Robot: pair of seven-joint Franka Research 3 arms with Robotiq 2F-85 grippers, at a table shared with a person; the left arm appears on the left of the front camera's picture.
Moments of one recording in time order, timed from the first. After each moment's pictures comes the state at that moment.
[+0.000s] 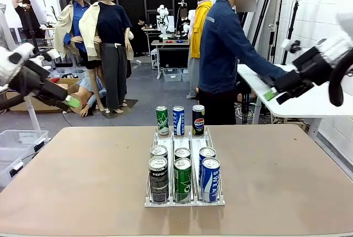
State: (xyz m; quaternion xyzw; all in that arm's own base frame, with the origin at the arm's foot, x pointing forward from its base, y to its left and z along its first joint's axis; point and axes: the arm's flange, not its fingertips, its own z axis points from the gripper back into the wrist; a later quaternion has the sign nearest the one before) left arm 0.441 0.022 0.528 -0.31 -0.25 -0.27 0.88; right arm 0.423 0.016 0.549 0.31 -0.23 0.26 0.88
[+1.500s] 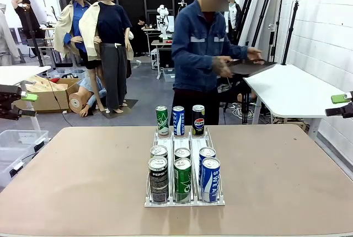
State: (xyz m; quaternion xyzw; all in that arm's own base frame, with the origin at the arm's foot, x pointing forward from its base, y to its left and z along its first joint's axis) left arm 0.451 0.178 0.464 -0.49 -0.29 -0.08 0.81; right arm 0.406 -0.175 0.459 0.55 -0.27 0.18 0.77
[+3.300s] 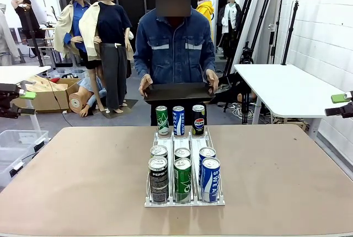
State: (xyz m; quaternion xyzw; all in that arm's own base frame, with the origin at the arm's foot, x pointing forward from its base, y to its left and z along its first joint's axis) left arm 0.451 0.179 0.465 -0.50 -0.30 -0.08 0.81; right arm 0.409 -0.175 0.460 0.55 -0.27 0.18 0.77
